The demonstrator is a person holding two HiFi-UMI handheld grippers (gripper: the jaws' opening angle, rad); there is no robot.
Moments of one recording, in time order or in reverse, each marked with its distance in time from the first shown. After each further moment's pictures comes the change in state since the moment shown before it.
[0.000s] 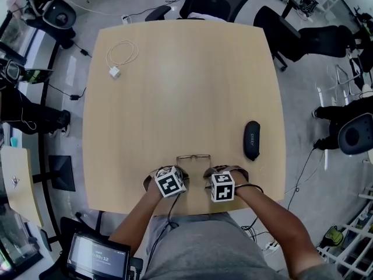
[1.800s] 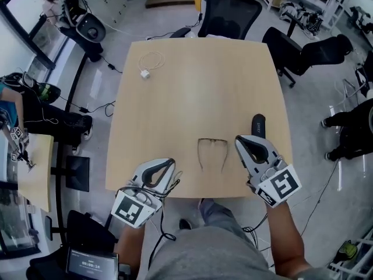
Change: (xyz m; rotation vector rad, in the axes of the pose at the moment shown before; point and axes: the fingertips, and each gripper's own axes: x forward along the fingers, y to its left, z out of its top) left arm -0.336 -0.171 0.087 0.098 -1.119 0.716; right arm -0.365 0.048 0.098 0.370 -1.131 -0.864
